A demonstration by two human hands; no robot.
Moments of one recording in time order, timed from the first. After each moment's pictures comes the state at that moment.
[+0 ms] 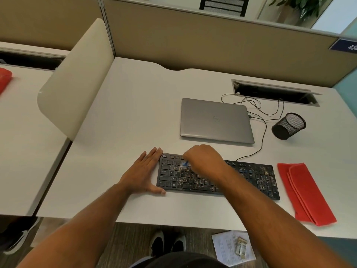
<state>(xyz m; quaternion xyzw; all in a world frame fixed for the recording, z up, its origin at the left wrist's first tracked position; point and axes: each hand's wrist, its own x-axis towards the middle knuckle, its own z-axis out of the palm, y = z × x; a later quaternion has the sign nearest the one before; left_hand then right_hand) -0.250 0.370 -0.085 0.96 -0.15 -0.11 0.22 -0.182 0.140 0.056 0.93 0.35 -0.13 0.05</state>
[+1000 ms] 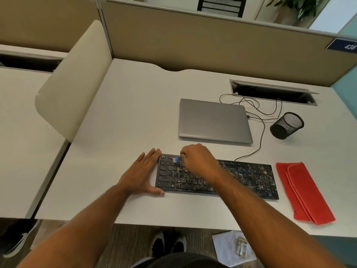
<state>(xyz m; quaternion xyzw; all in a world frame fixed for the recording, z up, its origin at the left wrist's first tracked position) -0.250 0.370 -0.088 0.96 -0.15 -0.10 0.22 -0.180 0.147 0.040 0.96 0.21 -0.15 -0.11</state>
